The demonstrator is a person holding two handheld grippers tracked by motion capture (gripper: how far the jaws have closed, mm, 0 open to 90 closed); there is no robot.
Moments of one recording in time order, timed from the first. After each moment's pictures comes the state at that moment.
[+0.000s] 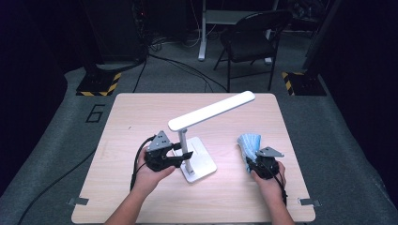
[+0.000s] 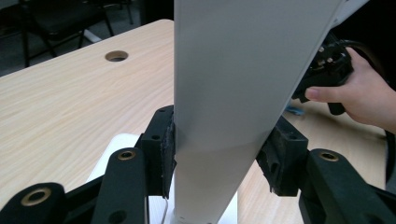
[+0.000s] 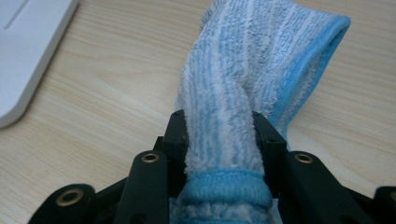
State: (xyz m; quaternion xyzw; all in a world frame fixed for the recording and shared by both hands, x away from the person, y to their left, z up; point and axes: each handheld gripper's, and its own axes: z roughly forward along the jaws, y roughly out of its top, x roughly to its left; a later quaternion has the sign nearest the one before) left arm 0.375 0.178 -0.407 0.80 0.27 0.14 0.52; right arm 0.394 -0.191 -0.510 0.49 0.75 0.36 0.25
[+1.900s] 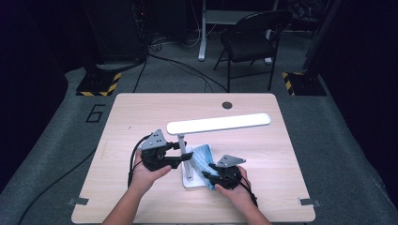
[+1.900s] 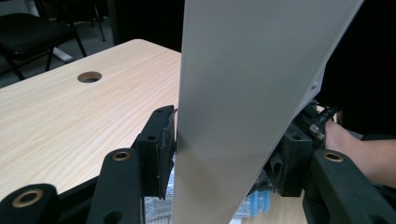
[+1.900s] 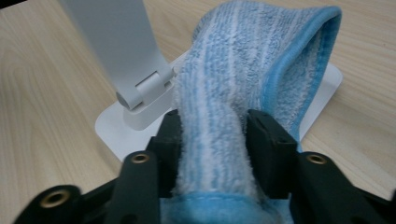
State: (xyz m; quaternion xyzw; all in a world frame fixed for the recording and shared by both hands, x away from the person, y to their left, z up) left arm 0.372 0.188 -0.392 0.79 0.24 0.11 0.56; right arm 0.368 -0.076 -0.506 0.32 0.82 0.45 0.13
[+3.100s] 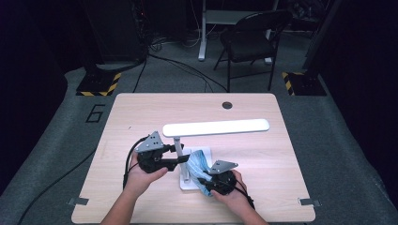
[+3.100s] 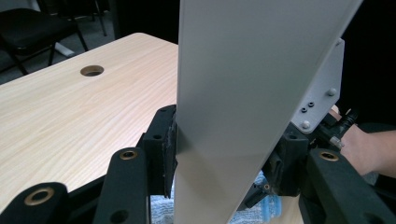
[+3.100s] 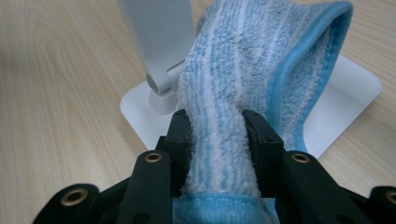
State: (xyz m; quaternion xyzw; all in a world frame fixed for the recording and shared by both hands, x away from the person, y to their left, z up) left arm 0.364 0.196 -0.389 0.80 0.24 0.11 0.55; right arm 0.352 -0.059 -0.501 0.28 0.85 0.43 0.12
